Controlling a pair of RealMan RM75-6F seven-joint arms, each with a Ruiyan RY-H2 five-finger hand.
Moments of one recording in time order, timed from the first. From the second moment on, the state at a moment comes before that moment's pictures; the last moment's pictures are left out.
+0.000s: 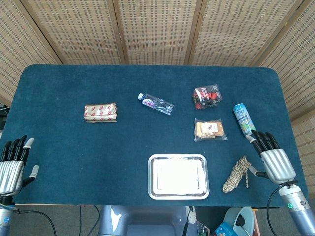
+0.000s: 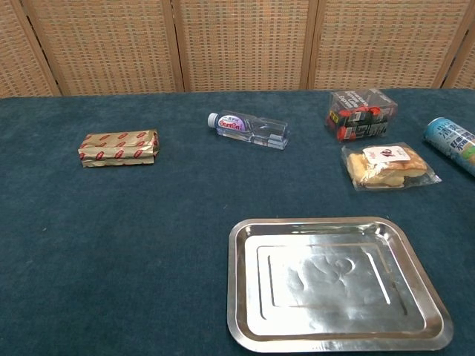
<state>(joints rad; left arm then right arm) -0.07 -1.23 -0.03 -1.64 1.48 1.55 0.28 0.23 -1.12 0.07 -1.52 -1.60 1.32 0.00</state>
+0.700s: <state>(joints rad) -0.01 -1.27 -0.03 -1.68 1.47 1.61 0.37 0.41 -1.11 0.03 -1.48 -1.72 1.14 0.07</state>
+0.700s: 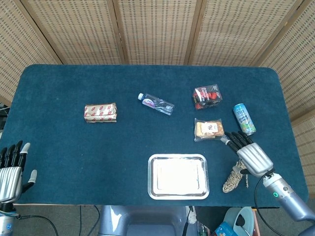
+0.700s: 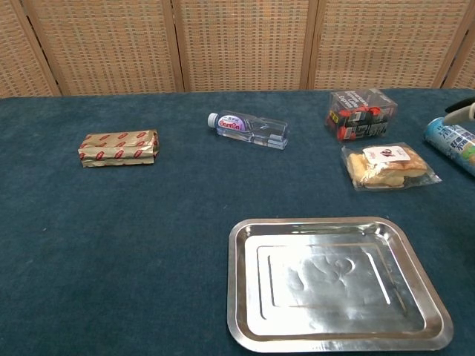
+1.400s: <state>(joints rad) 0.00 -1.28 -0.05 -1.68 1.42 1.59 0.39 0.61 -1.21 0.02 -1.27 -1.73 0.98 0.29</state>
